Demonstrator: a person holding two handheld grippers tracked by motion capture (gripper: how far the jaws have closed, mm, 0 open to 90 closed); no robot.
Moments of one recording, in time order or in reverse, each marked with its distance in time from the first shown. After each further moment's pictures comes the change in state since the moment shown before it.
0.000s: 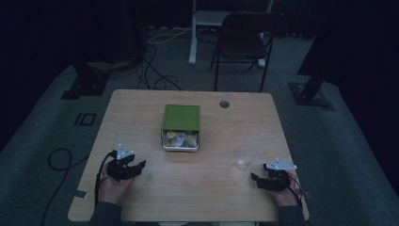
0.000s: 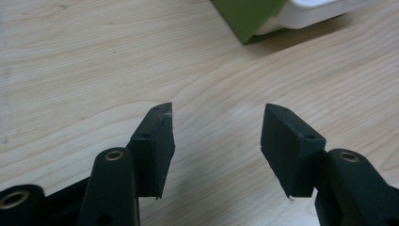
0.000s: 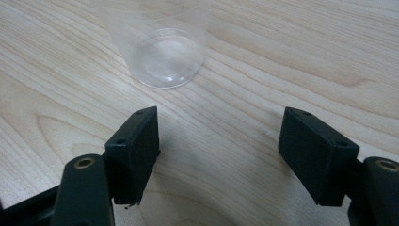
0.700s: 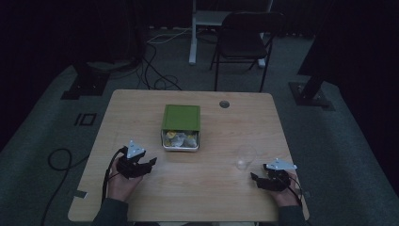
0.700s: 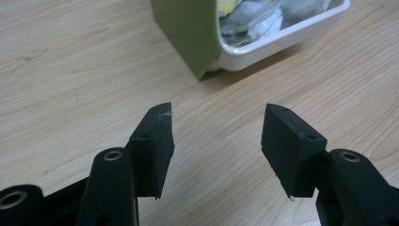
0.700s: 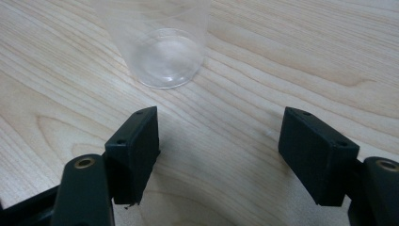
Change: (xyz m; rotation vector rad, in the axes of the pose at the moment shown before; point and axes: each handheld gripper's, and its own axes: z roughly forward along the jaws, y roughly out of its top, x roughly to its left) left arm -0.026 0.024 0.000 -0.053 -0.048 0.085; right arm 0.000 0.000 0.000 0.000 0.000 0.000
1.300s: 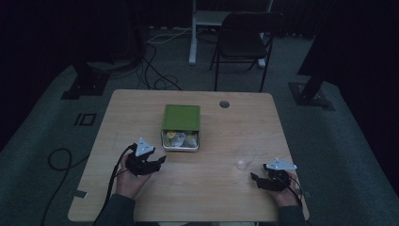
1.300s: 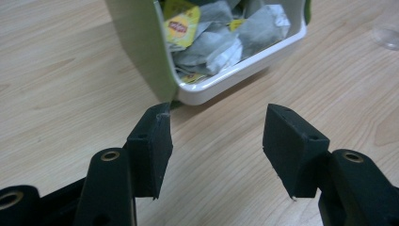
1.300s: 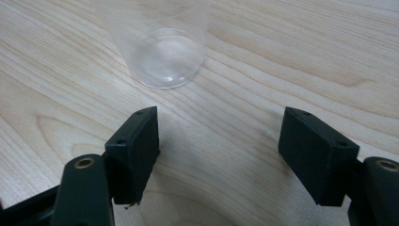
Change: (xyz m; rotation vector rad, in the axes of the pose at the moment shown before) left arm -0.017 0.017 0.009 -0.036 -0.063 0.046; right arm 0.000 0.000 0.000 0.000 0.000 0.001
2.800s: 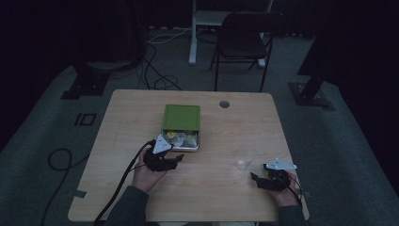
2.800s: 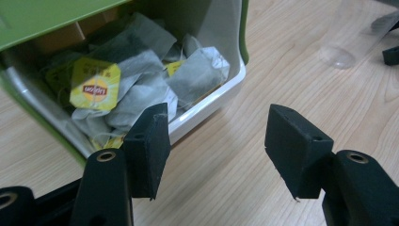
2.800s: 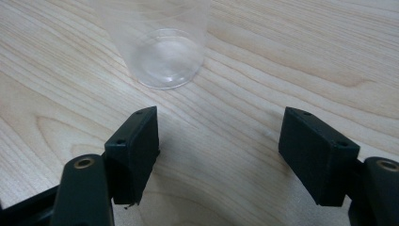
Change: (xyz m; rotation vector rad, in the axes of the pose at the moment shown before) left arm -0.028 0.027 0.033 -0.057 -0.119 0.092; right arm 0.000 0.000 0.000 -0.001 -0.001 -0.004
